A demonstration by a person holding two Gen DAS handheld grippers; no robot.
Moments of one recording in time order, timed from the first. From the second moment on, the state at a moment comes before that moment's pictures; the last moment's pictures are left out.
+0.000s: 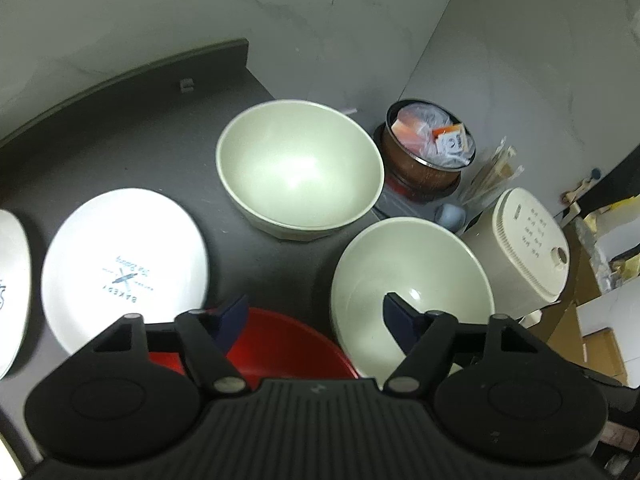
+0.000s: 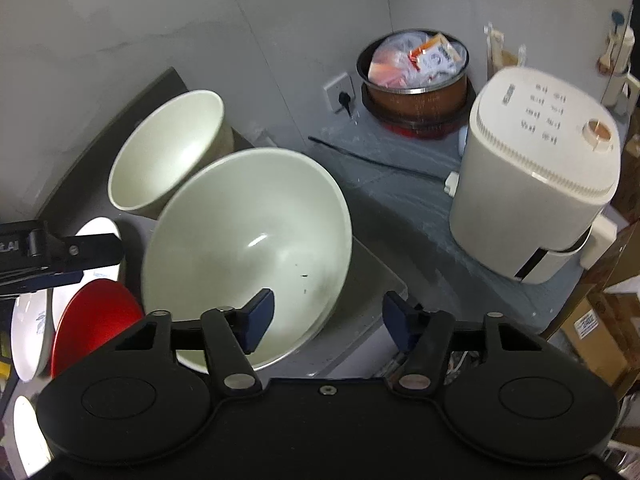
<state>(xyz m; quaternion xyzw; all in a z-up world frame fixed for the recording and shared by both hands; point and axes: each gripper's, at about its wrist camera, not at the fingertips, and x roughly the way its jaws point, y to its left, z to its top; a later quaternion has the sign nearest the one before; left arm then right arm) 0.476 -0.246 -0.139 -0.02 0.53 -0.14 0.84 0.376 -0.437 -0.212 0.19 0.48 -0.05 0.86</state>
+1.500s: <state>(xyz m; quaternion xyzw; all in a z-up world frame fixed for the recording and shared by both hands) 0.500 -0.271 -0.132 -0.04 0.53 -0.18 0.83 0.381 -0.435 -0.160 0.21 0.42 -0.04 0.89</state>
